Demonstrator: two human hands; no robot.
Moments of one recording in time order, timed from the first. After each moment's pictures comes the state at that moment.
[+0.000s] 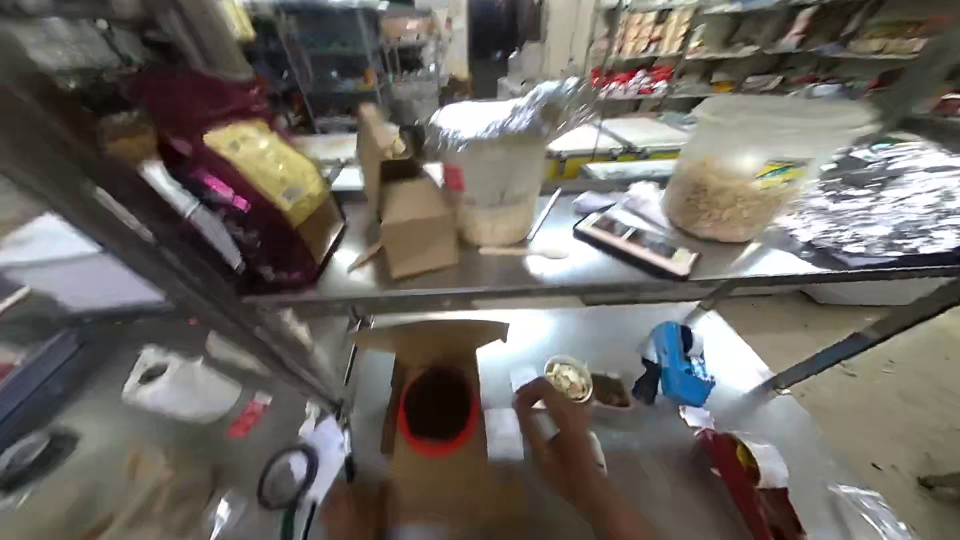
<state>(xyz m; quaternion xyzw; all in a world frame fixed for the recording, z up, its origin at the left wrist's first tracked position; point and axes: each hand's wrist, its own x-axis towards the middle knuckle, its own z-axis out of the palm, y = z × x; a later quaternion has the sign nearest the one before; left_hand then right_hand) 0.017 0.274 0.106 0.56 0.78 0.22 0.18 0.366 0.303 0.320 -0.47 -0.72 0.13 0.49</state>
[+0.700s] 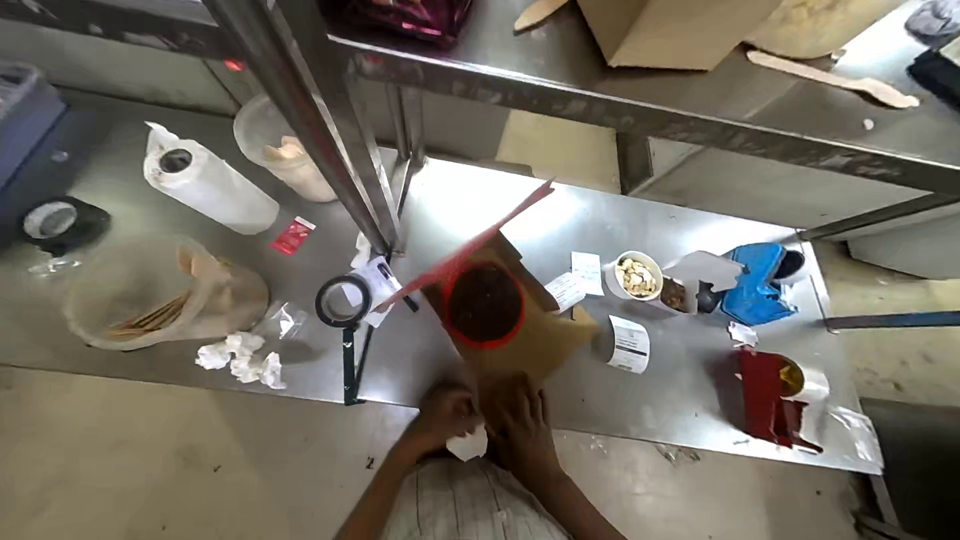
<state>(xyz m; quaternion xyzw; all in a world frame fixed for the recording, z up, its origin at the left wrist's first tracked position) 0.025 0.203 0.105 0.46 0.54 0.12 0.70 0.247 0.137 0.068 -0.61 -0.77 0.15 0.08</state>
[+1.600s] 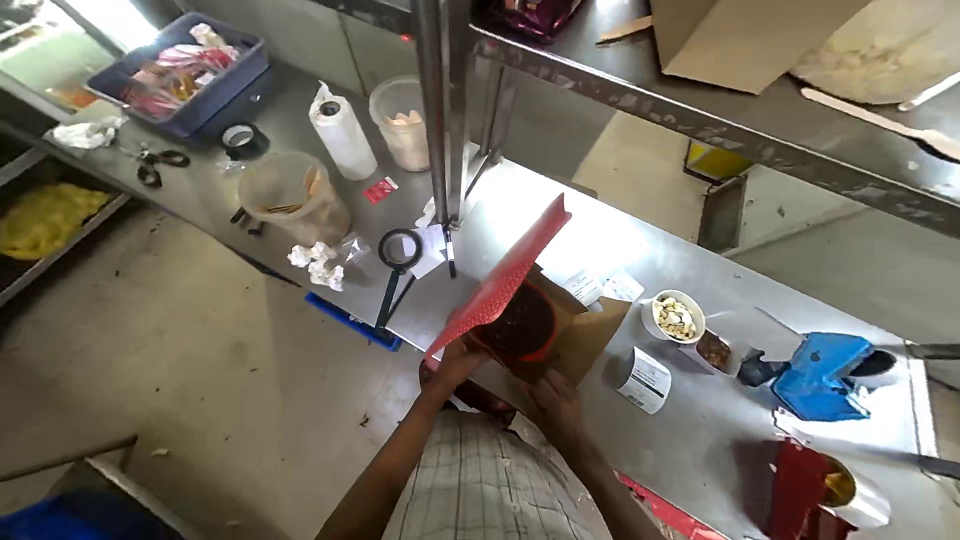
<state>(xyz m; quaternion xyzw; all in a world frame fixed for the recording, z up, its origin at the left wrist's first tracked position) 0.073 0.198 0.096 0.32 0.62 0.45 0.56 0.315 0.194 0.094 -0.43 -0.85 0.11 0.28</state>
